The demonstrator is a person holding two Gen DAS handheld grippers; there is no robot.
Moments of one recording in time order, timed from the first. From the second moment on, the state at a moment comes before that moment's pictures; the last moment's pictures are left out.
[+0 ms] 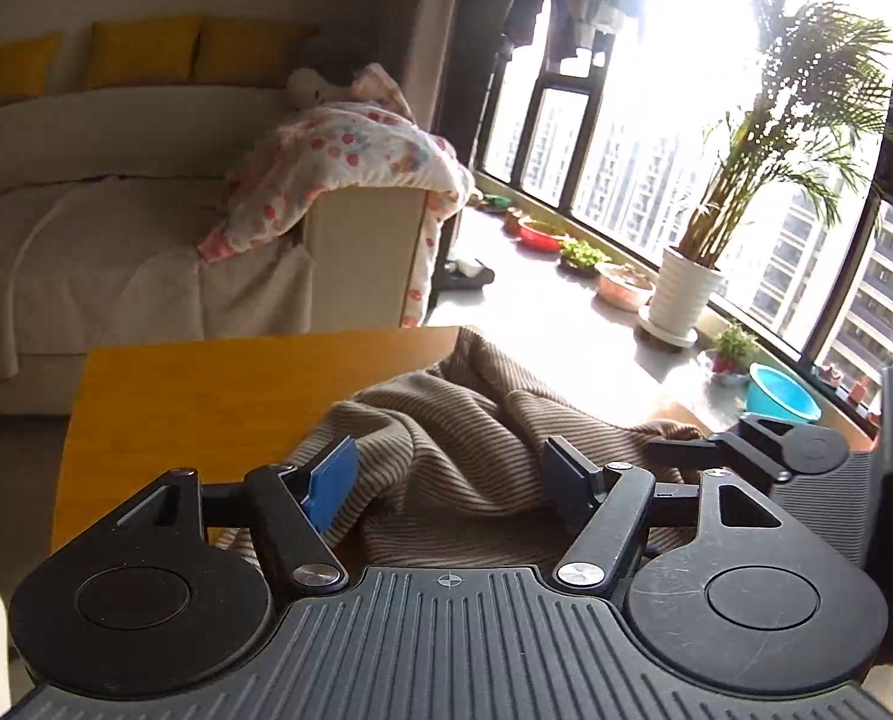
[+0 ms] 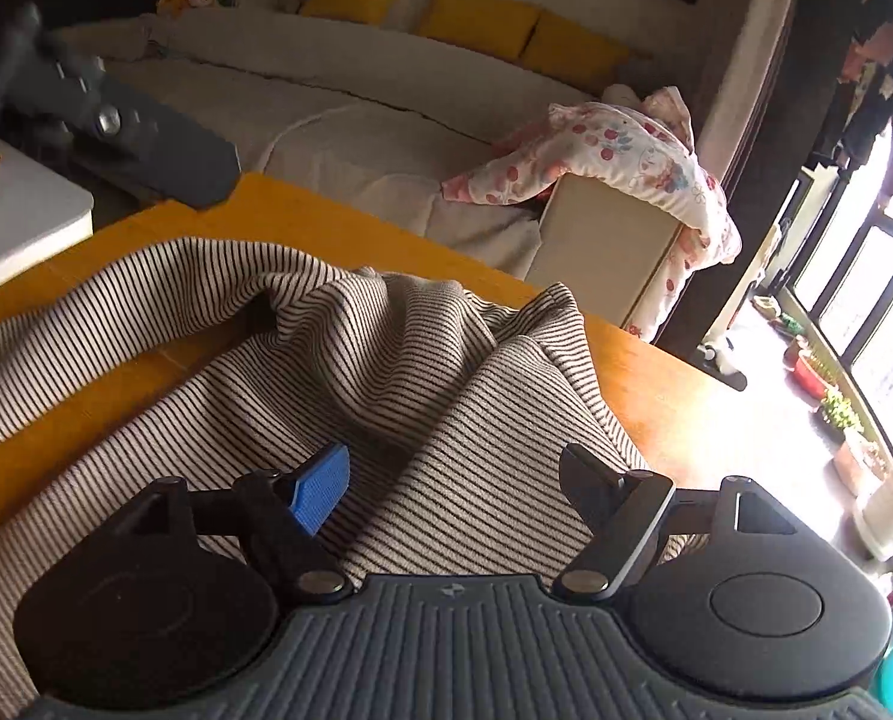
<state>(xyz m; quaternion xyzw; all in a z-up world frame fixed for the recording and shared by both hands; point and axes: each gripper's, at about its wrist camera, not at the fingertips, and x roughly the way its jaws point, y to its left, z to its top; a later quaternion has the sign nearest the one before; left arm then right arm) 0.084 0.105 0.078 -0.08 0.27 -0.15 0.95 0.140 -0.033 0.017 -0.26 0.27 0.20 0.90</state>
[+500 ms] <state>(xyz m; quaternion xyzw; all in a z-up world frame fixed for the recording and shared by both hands) 0.140 0.041 -0.013 -0.10 0.30 -0.24 0.92 0.244 -0.133 -0.004 -0.53 0.21 0.01 0.82</state>
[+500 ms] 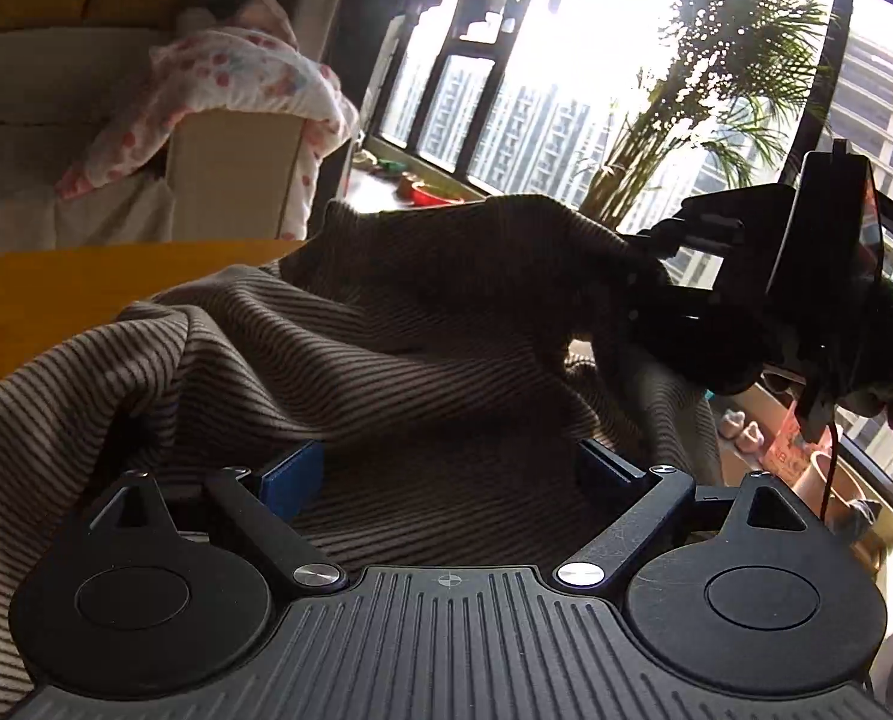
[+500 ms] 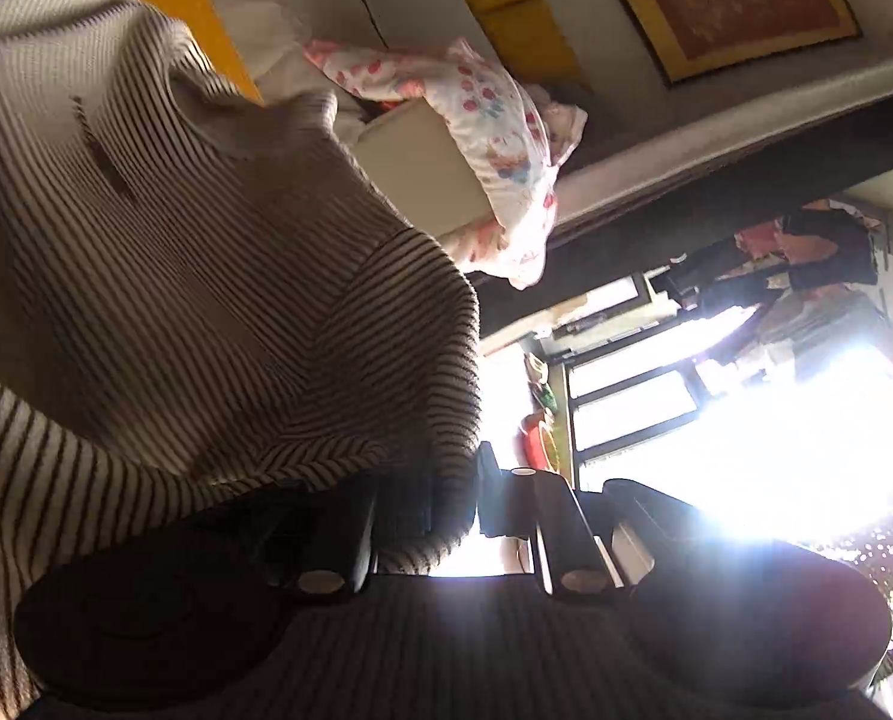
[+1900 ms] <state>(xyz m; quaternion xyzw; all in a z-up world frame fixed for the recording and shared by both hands) 0.198 0.103 -0.003 -0.22 0.37 -0.27 0.86 0.384 -0.051 0.027 0.03 0.36 0.28 0.89</state>
